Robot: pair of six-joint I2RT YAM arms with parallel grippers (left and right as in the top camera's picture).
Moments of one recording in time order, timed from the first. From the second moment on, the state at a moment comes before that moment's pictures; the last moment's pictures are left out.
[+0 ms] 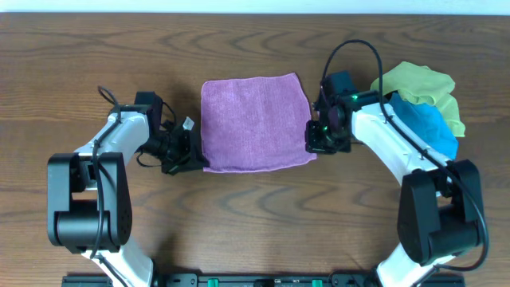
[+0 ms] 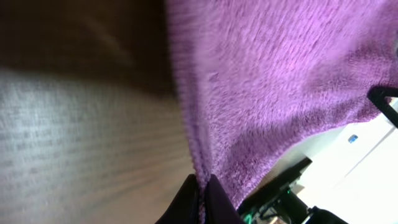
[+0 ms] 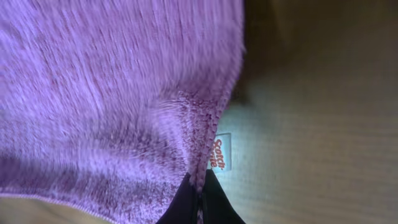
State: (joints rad) left arm 0.00 1.86 1.07 -0.89 0.73 -0.21; right arm 0.28 1.83 1.23 -0.86 -0.23 0.33
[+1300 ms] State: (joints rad) left arm -0.04 1.82 1.07 -0.04 0.45 -0.75; right arm 0.28 1.94 1.23 -0.07 -0.07 0.33
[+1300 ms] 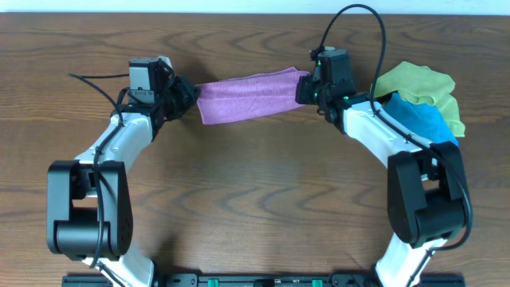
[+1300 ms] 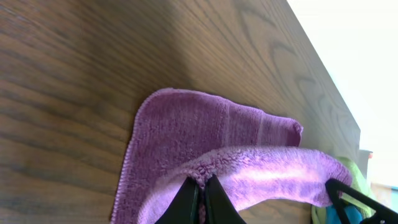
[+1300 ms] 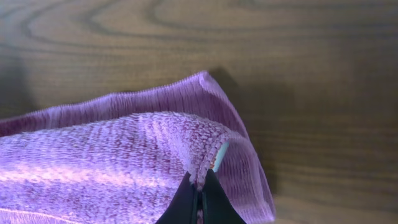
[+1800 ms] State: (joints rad) left arm -0.04 1.98 1.07 0.14 0.39 -0.75; right arm 0.28 2.06 1.23 0.07 -0.02 0.33
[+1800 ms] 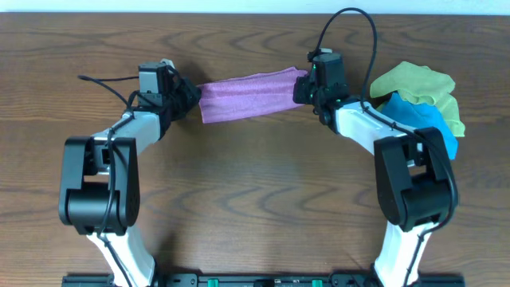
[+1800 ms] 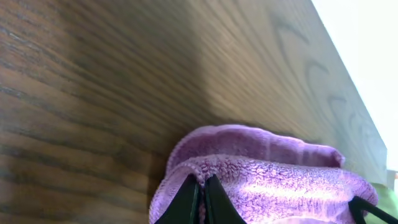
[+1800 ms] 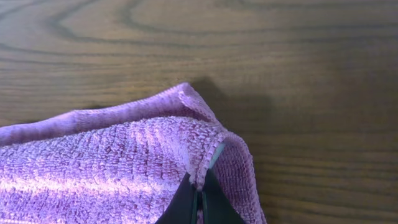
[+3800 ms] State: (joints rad) left arm -0.18 1.90 1.09 0.11 0.25 -0.86; right arm 0.28 1.90 1.23 -0.06 -0.03 0.43
